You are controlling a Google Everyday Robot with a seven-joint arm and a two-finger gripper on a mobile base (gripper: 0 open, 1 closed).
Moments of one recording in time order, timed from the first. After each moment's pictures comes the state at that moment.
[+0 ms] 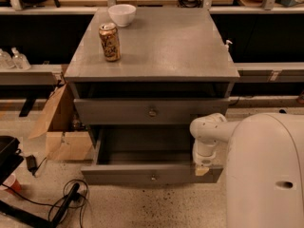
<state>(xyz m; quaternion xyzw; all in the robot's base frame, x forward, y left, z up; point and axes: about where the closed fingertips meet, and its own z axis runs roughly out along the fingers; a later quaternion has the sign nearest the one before) 0.548 -0.221 0.416 0.71 -0.71 -0.04 0.05</state>
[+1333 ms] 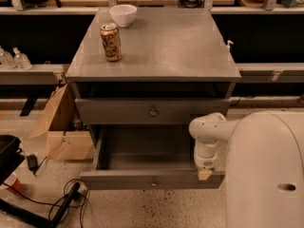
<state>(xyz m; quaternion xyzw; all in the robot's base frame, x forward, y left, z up) 0.524 -0.224 0.430 0.71 -0.70 -0.05 0.10</state>
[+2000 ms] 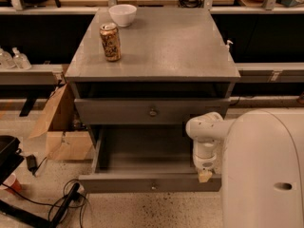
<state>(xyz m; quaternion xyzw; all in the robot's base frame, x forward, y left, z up) 0.507 -0.223 0.437 0.72 -0.68 -0.07 0.13</state>
